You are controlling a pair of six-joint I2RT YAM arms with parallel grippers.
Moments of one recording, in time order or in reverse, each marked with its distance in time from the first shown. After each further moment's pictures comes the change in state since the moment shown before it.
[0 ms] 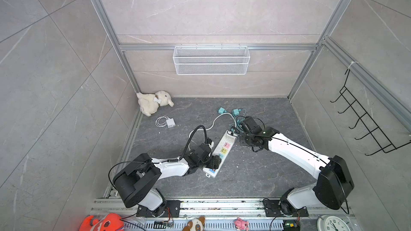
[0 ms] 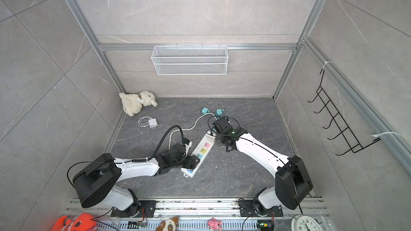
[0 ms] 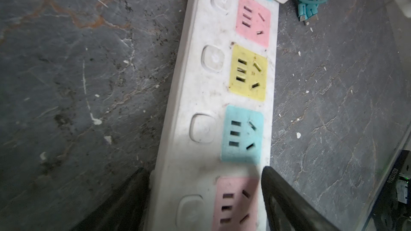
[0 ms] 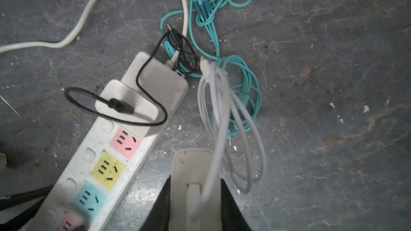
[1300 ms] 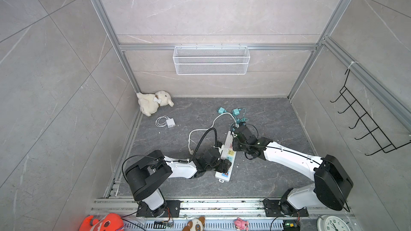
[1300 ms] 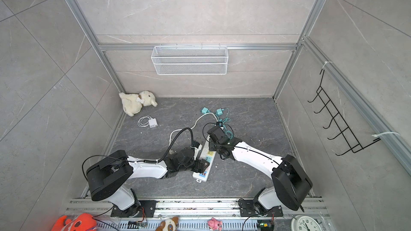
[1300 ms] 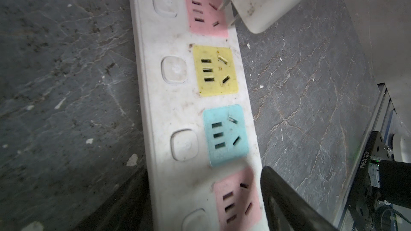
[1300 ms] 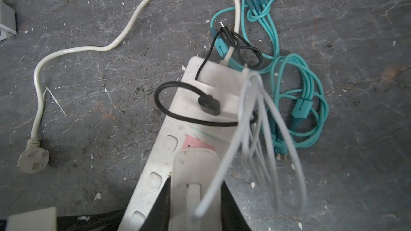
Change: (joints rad) left arm -0.132 0.106 0.038 0.156 -0.002 -0.035; right arm 0.119 0.010 -0.147 0.270 0.010 0.076
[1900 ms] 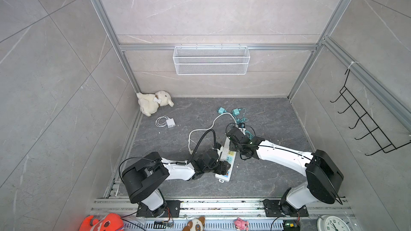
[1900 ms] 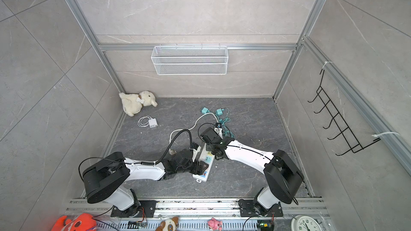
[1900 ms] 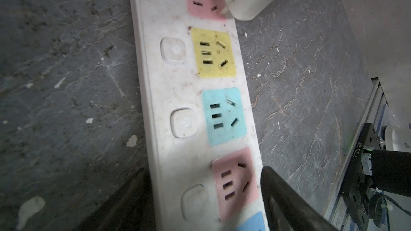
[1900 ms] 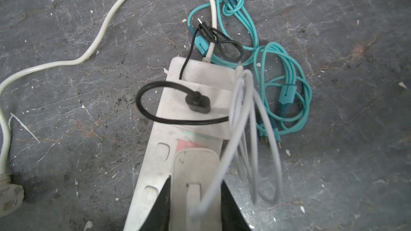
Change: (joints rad) left arm -0.005 -0.039 -0.040 0.002 0.010 -0.003; right arm 0.054 0.079 0.064 -0.086 0.144 0.189
